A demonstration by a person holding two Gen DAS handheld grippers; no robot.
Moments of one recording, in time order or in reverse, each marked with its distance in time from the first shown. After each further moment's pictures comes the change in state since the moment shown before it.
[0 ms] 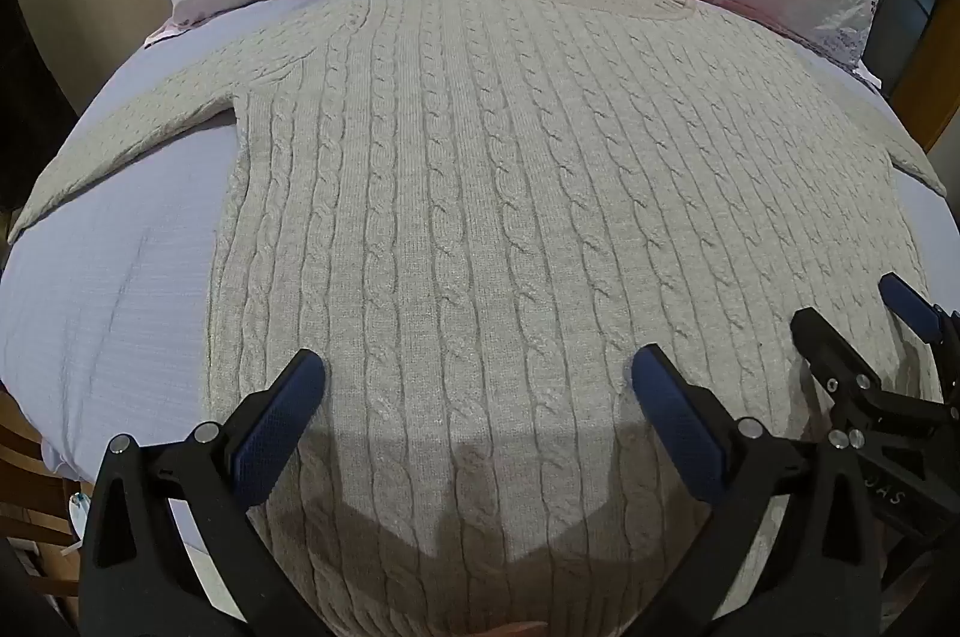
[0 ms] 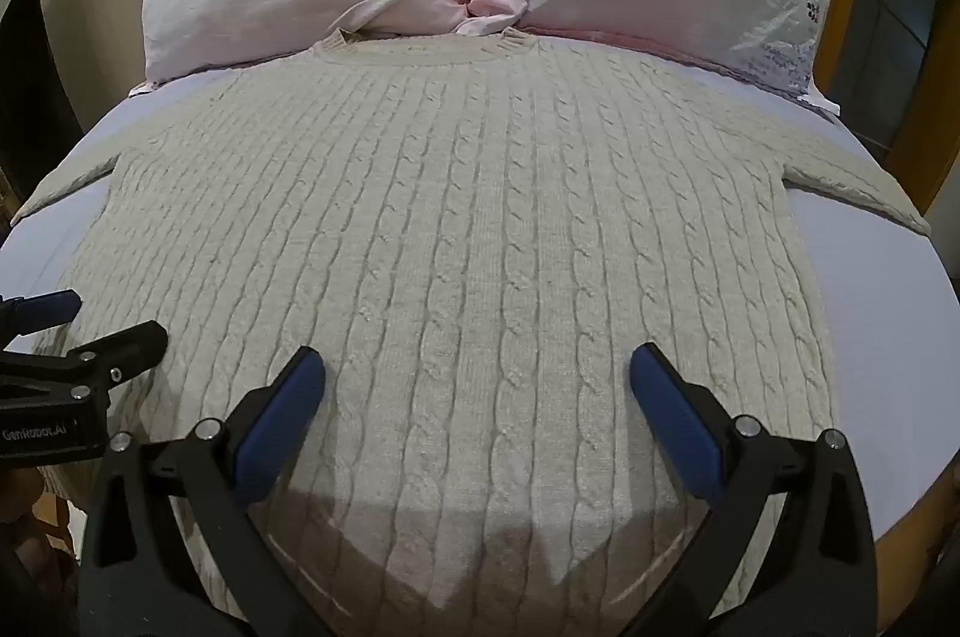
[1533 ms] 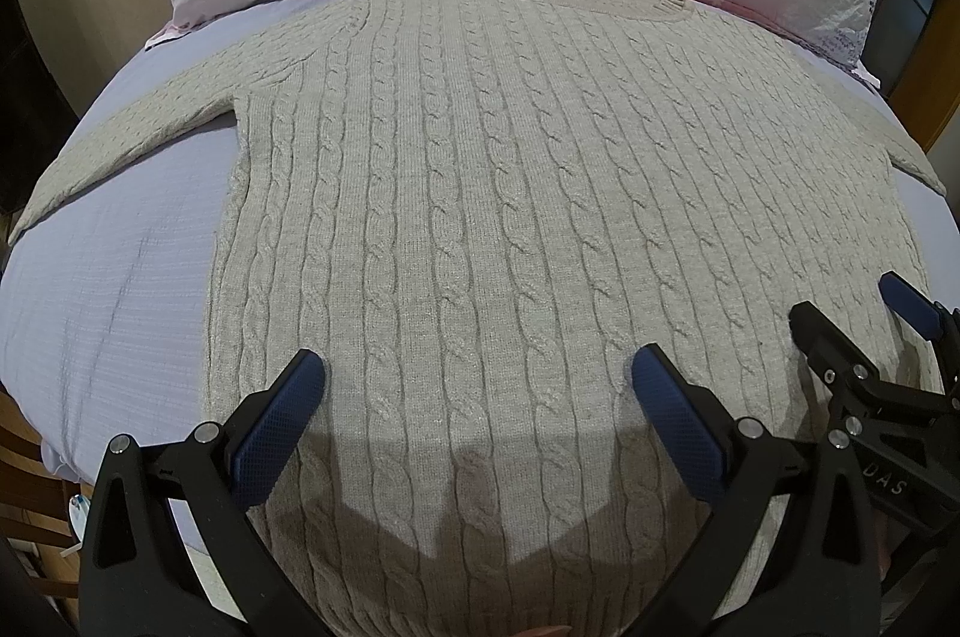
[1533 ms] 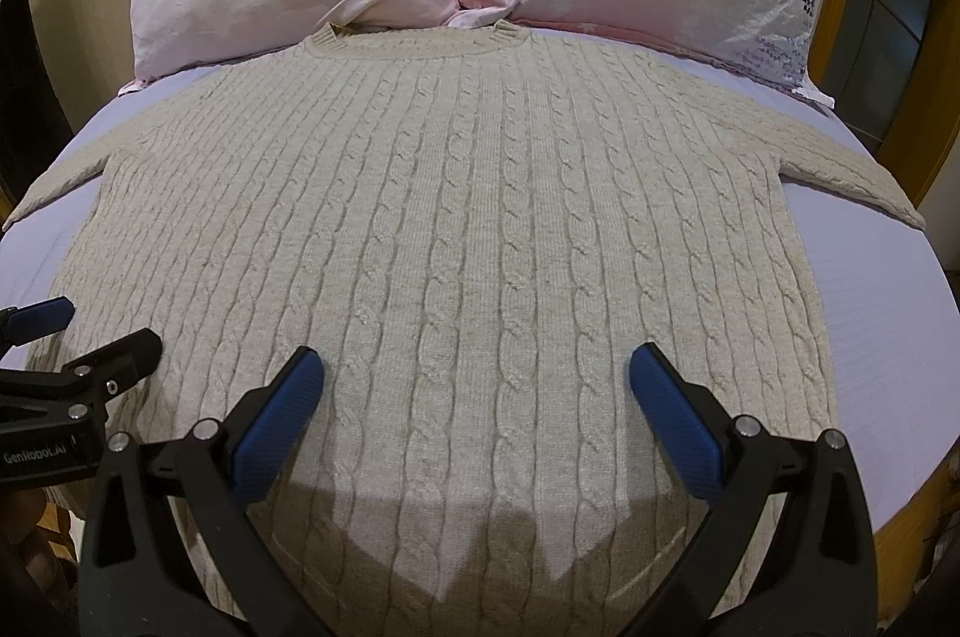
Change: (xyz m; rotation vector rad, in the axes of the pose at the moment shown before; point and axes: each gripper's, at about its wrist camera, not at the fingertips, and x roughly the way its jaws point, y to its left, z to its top) left arm 0.000 0.000 0.000 0.001 -0.007 0.001; right arm 0.004 -0.001 -0.001 0.003 0.015 -0.004
